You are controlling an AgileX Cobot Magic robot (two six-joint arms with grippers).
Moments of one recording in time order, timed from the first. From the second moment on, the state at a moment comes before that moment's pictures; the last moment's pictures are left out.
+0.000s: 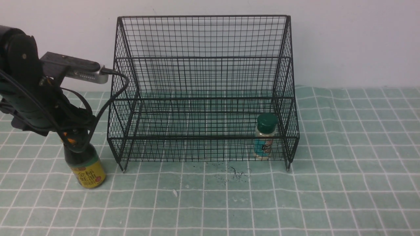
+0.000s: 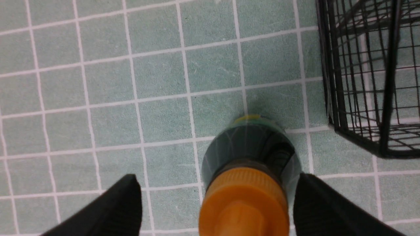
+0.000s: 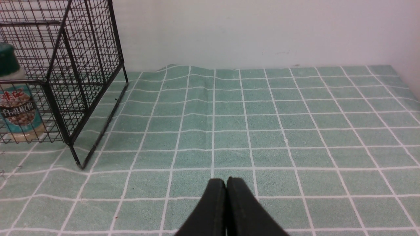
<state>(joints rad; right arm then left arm) 0.02 -0.01 0.02 -0.13 0.37 0.20 -0.07 1.63 -1.22 0.15 0.89 -0.03</state>
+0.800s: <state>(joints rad) 0.02 -0.01 0.02 -0.13 0.37 0.20 -0.08 1.48 -1.41 0.13 1.04 -0.03</state>
